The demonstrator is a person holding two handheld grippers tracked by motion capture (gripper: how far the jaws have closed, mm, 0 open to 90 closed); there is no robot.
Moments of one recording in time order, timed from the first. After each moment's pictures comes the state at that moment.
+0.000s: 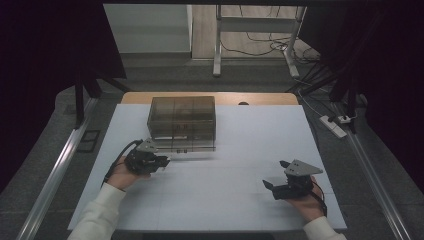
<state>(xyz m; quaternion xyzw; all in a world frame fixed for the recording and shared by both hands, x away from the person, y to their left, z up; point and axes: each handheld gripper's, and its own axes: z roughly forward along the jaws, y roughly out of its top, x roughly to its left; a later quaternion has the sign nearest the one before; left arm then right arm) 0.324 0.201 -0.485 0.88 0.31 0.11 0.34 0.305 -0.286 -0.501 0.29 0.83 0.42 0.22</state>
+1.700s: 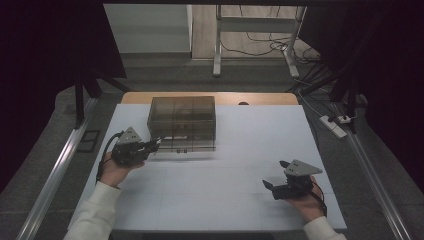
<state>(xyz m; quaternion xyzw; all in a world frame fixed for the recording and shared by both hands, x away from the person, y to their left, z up) 0.321 0.229 -0.464 0.81 0.38 0.19 0.42 0.305 -0.286 -0.501 0.29 0.84 0.41 0.22</state>
